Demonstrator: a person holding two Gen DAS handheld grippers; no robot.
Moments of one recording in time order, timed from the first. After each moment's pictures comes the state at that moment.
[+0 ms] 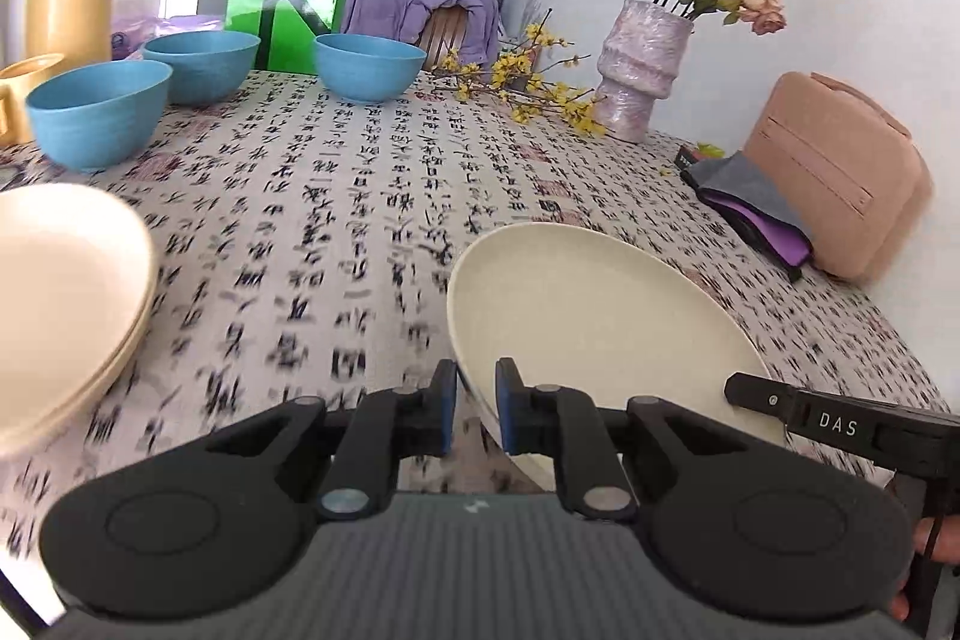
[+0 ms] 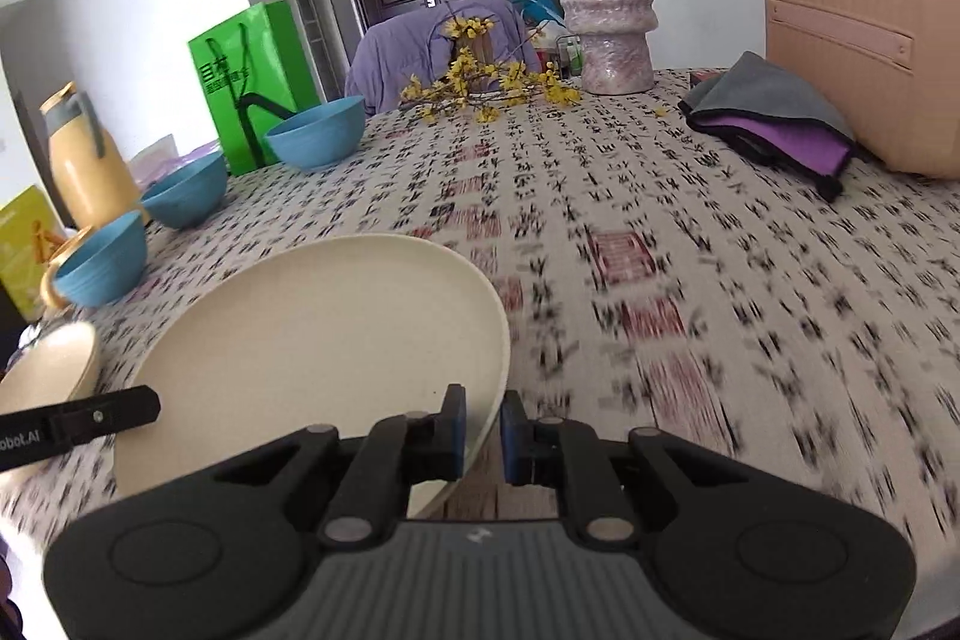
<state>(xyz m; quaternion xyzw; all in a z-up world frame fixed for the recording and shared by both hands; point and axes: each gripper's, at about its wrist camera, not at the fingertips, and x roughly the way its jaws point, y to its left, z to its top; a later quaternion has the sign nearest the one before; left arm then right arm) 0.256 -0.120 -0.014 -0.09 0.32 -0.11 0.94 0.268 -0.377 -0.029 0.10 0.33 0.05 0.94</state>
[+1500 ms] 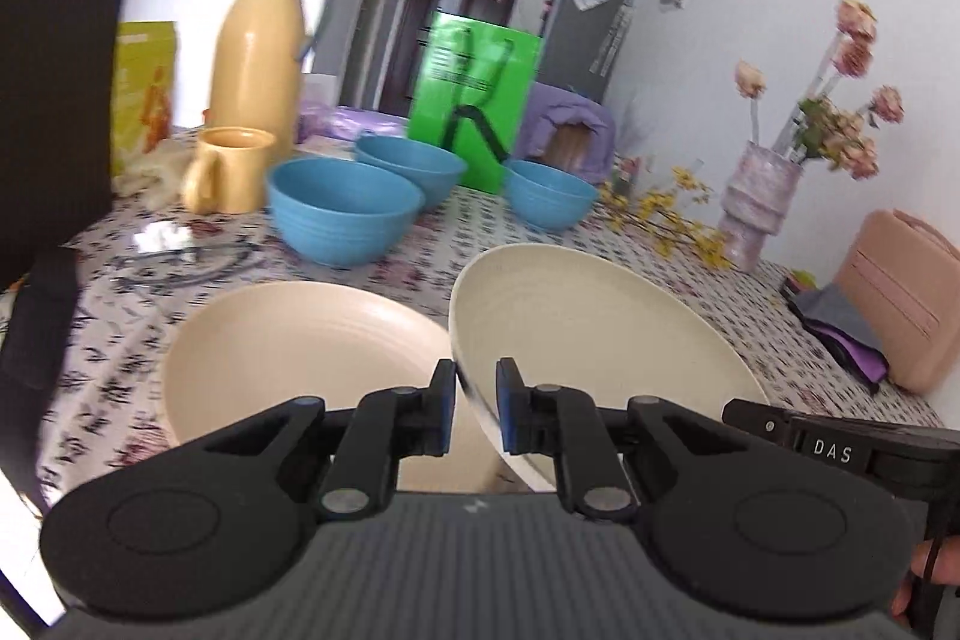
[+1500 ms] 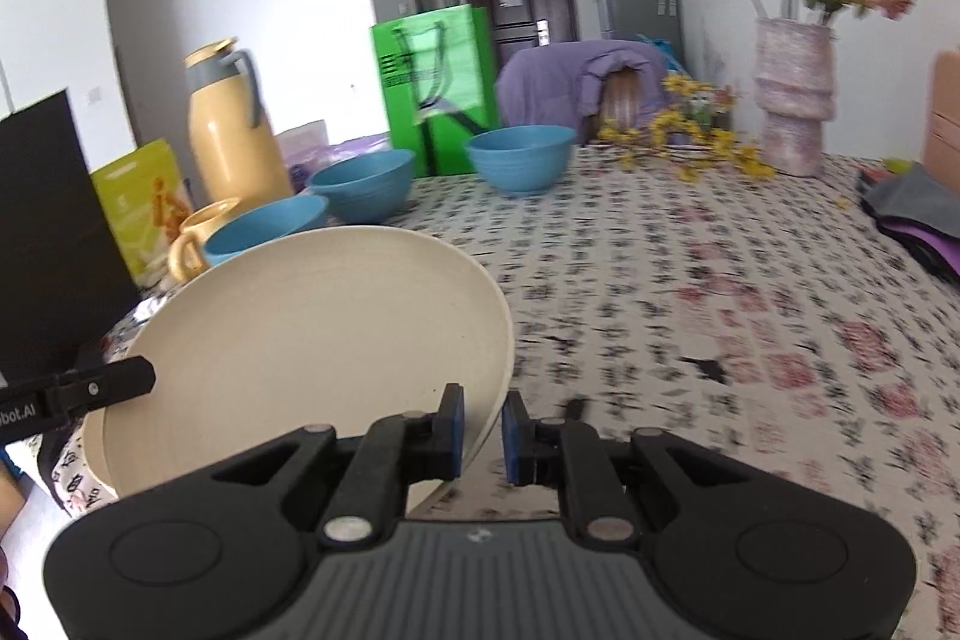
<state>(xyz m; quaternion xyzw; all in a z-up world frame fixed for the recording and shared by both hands) 0.215 0.043 0.027 -0.13 0.23 -0.01 0.96 0.281 -0.197 0.015 0.04 0.29 0.14 0.94</state>
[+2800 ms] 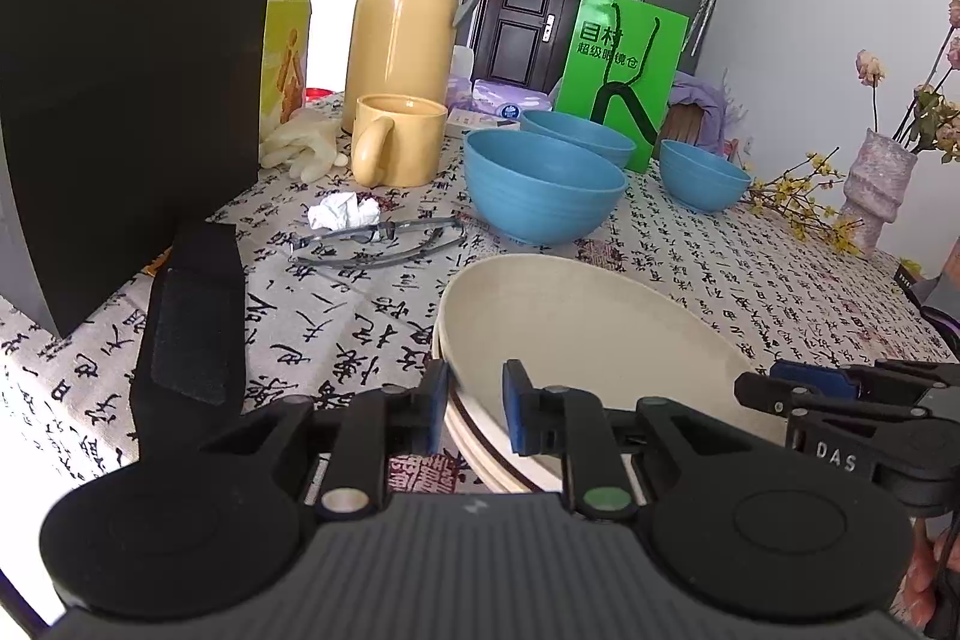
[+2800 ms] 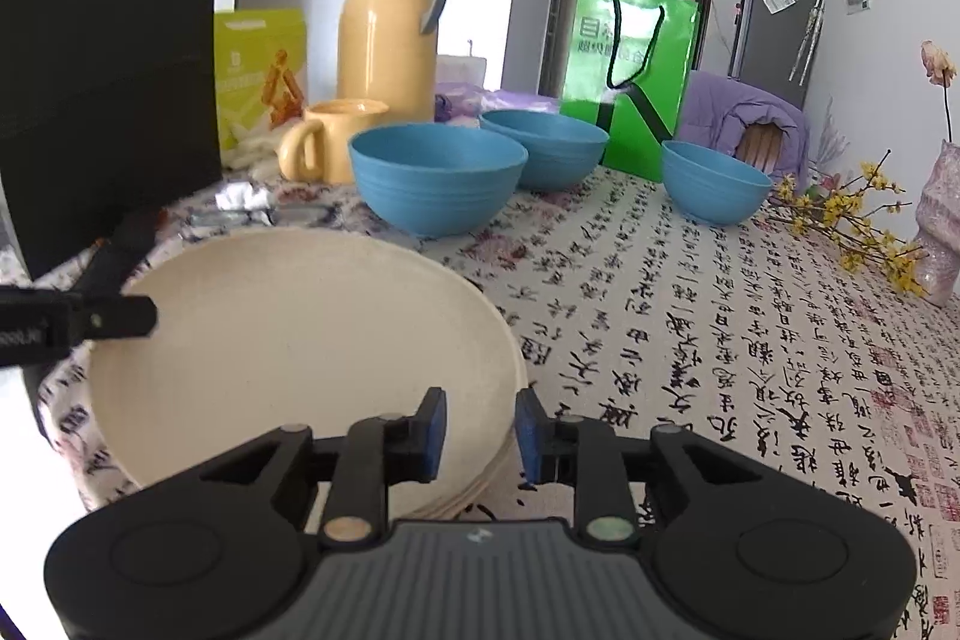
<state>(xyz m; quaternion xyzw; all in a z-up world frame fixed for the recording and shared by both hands) 0.219 0.147 -0.003 -0.11 0.27 0.06 0.96 0.298 -0.054 -0.010 -0.10 0.27 0.21 0.93</state>
